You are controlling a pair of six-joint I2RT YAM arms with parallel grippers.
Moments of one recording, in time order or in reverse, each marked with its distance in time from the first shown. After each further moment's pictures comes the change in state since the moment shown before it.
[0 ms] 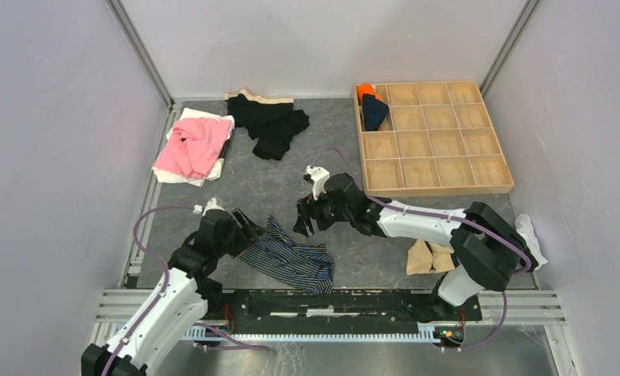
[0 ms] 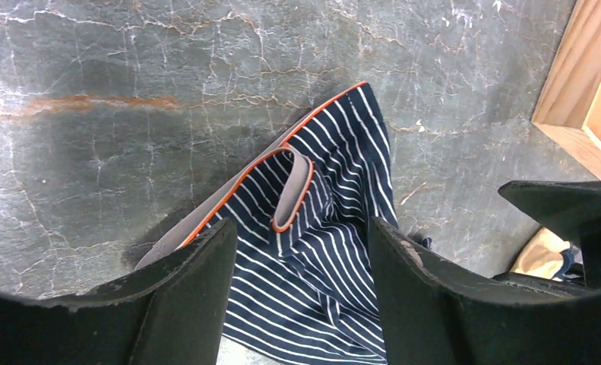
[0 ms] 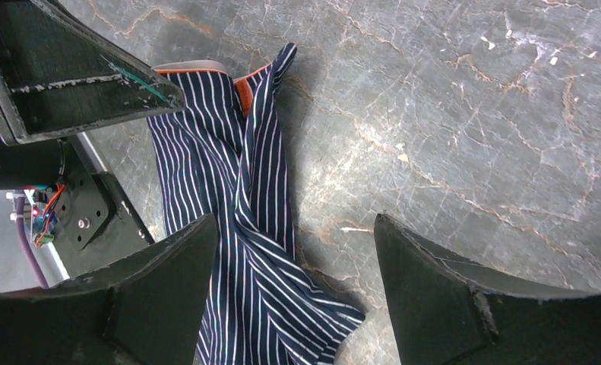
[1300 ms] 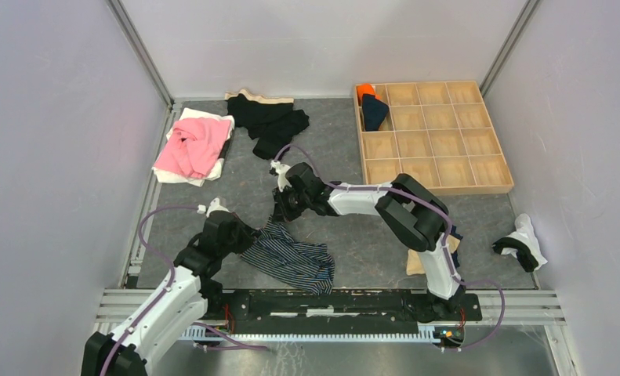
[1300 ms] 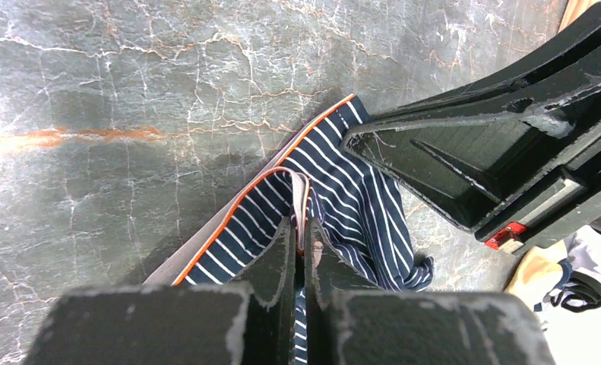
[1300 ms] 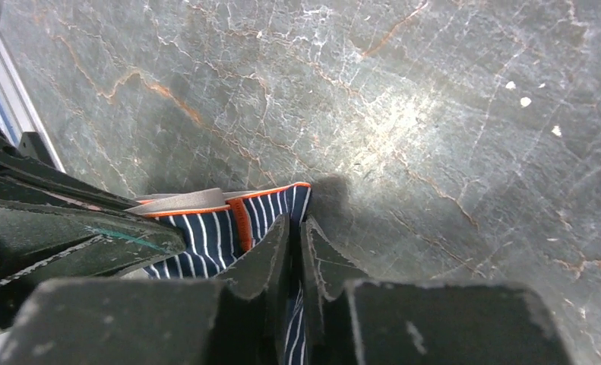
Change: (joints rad) left arm -0.017 0.056 -0.086 0.192 -0.016 -0.014; right arm 0.000 0.547 0.453 -0.011 -0.152 0.071
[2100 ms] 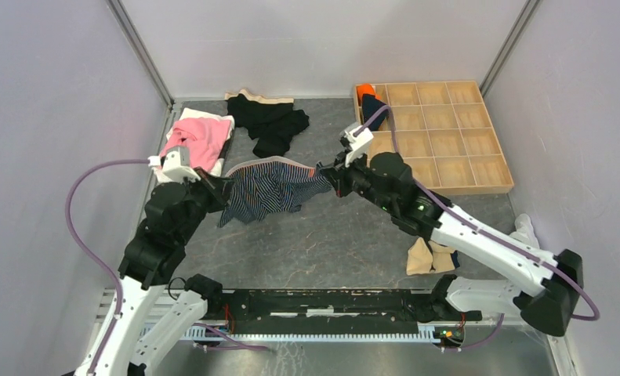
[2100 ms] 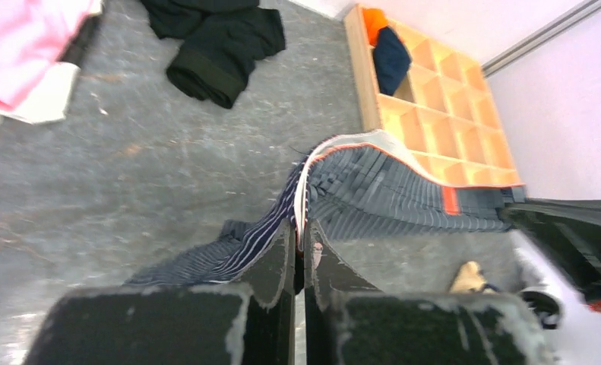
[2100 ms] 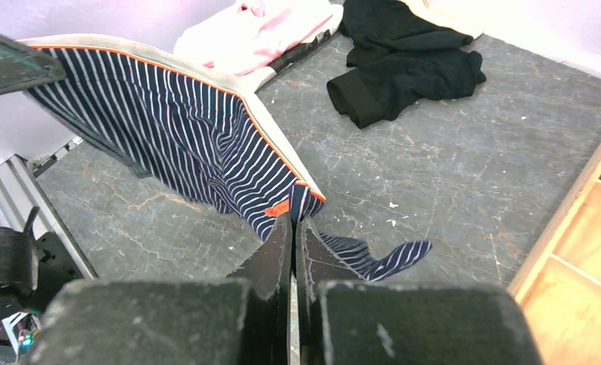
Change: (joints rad) left arm 0.000 -0.087 0.644 -0.261 -0.117 0.301; right arm -0.011 -0.901 -0.278 -0.111 0.470 -0.257
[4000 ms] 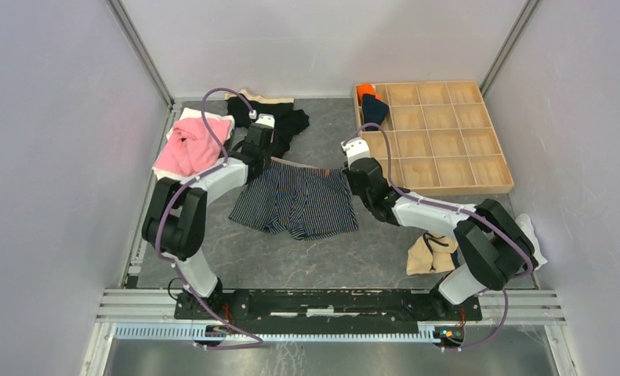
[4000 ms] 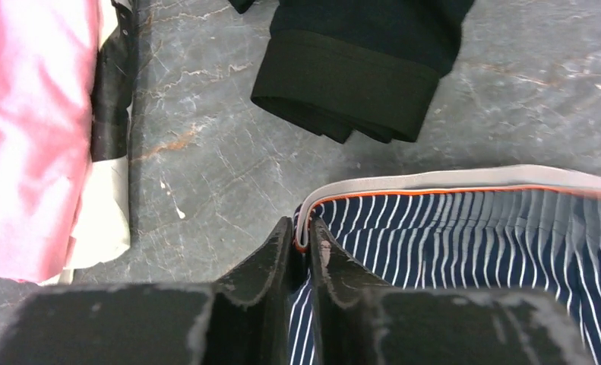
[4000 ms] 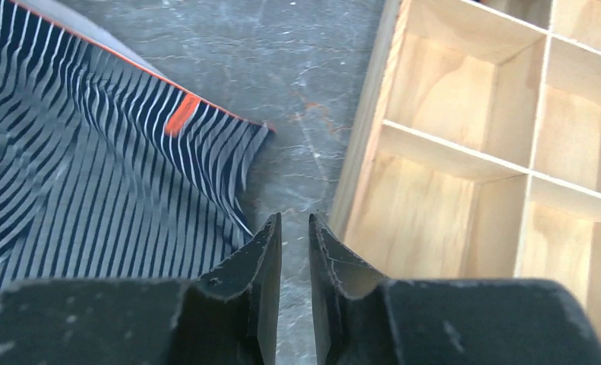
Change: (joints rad) left arm 0.016 1.167 0.232 0.435 -0.228 0.565; right arm -0.193 0.338 -0.232 0.235 0.327 -0.132
